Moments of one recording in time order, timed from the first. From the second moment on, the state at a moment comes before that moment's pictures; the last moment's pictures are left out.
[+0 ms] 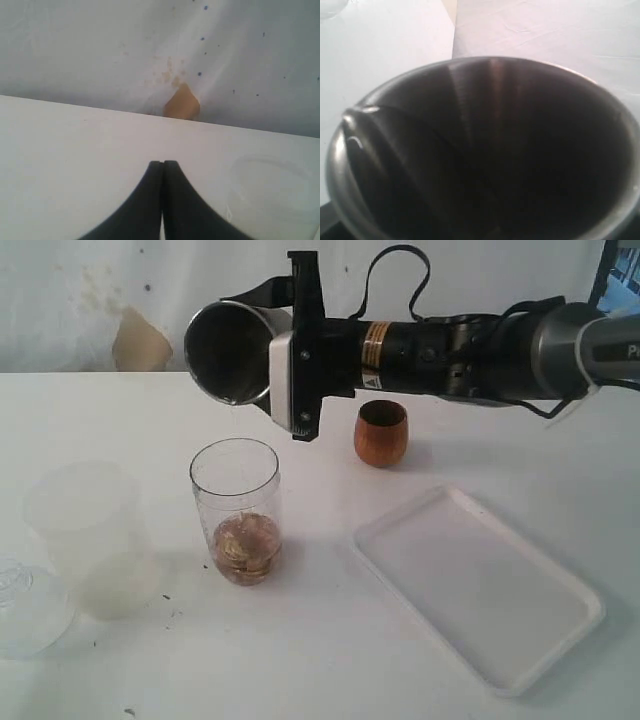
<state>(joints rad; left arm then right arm) 0.08 0.00 0.00 -0.09 0.13 -0.02 0.46 1.96 -1.35 -1.16 -0.80 -0.37</state>
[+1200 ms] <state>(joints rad) 0.08 0.00 0.00 -0.09 0.13 -0.02 0.47 1.96 -1.35 -1.11 -0.77 0.06</state>
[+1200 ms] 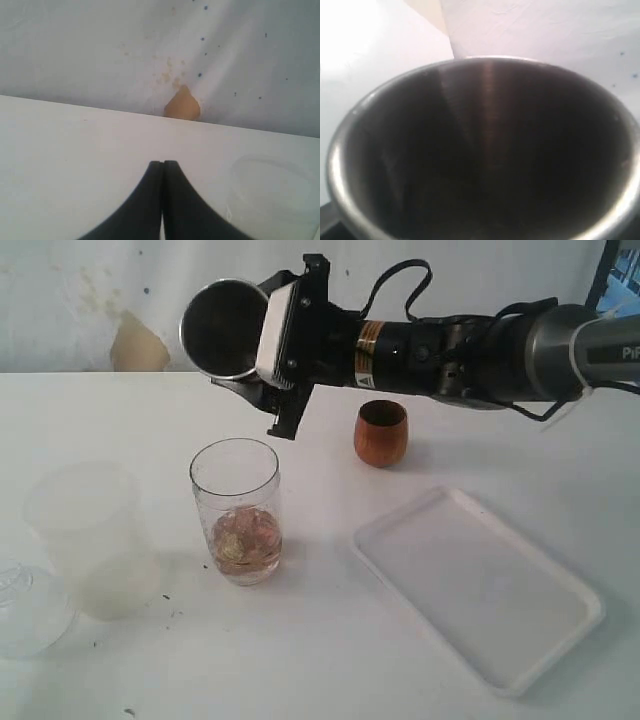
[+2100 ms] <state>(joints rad) 0.08 0.00 0.00 -0.09 0.13 -0.02 0.41 2.14 -1.47 -0.87 -0.65 0.68</state>
